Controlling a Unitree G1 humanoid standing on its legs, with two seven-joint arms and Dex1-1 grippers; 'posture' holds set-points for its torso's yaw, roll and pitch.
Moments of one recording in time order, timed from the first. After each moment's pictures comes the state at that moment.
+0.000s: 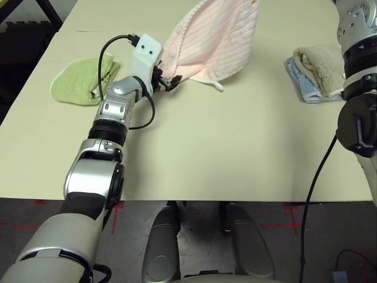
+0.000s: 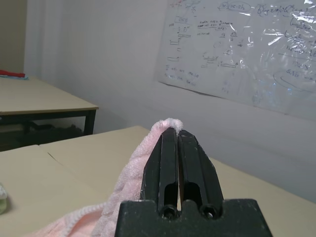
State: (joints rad) left arm -1.09 0.38 -0.02 0.82 -0.05 0.13 -0.68; right arm -1.59 -0.47 -0.21 1.06 0.20 -0.16 0.72
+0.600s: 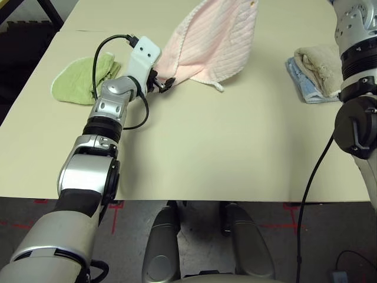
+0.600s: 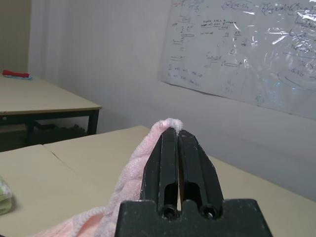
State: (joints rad) left arm -1.14 0.44 -0.09 1.00 0.11 -0.04 -0.62; right arm -1.57 -0.46 -0.21 1.03 0.20 -0.14 0.72
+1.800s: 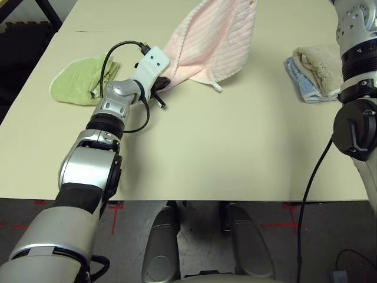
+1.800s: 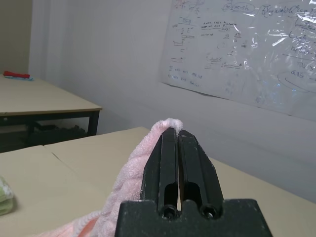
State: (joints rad) left arm -1.20 0.44 -0.14 1.15 0.16 -0.09 -0.69; right arm -1.56 -0.46 -0.21 0.98 0.21 -0.11 0.72
